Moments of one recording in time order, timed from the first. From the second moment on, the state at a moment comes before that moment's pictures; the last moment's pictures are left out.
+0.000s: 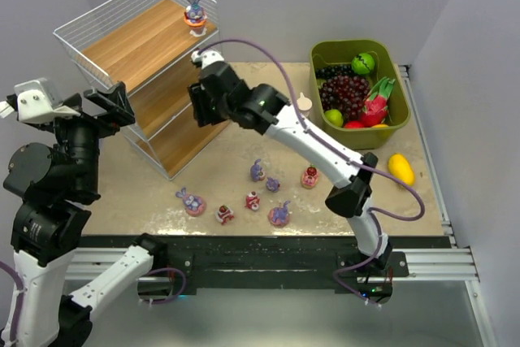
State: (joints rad) left arm -0.43 0.72 1.45 -0.51 -0.58 -0.16; right arm 1.02 2.13 2.44 -0.92 0.26 0.41
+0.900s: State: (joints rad) left arm -0.43 1.01 1.75 -0.59 -0.45 -0.21; right arm 1.00 1.87 2.33 -0.40 0.13 -0.14
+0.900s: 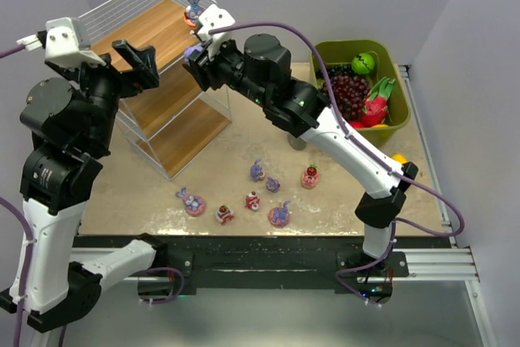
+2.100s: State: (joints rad) left arm -0.43 1.12 1.86 -0.73 0.08 -0.20; right arm 1.00 1.56 1.88 -0.15 -0.23 -0.30
